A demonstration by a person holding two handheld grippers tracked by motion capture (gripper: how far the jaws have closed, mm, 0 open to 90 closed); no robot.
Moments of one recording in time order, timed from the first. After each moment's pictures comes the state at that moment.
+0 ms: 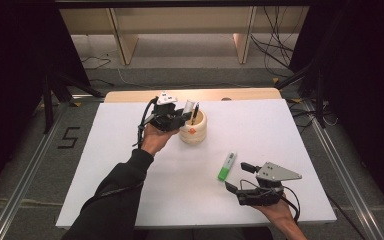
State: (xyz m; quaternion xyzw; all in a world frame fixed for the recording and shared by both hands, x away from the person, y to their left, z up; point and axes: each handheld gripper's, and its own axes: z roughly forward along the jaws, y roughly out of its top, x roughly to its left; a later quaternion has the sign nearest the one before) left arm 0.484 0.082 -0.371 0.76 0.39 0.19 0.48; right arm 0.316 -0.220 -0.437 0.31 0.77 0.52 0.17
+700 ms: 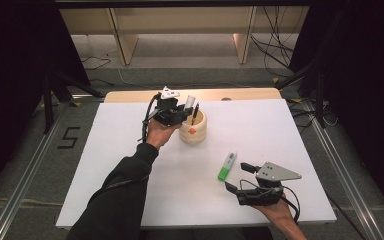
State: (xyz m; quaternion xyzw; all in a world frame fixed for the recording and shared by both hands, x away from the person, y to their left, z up) left arm 0.506 0.076 -0.376 0.75 0.41 0.19 0.48; right arm 0.316 -0.220 -0.437 0.31 0.77 0.52 0.17
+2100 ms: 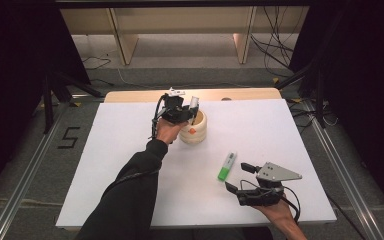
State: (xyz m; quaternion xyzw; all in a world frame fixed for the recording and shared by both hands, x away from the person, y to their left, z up) left arm 0.536 0.061 -0.403 0.74 0.45 0.16 0.47; right arm 0.315 -0.221 -0.437 0.31 0.77 0.52 0.17
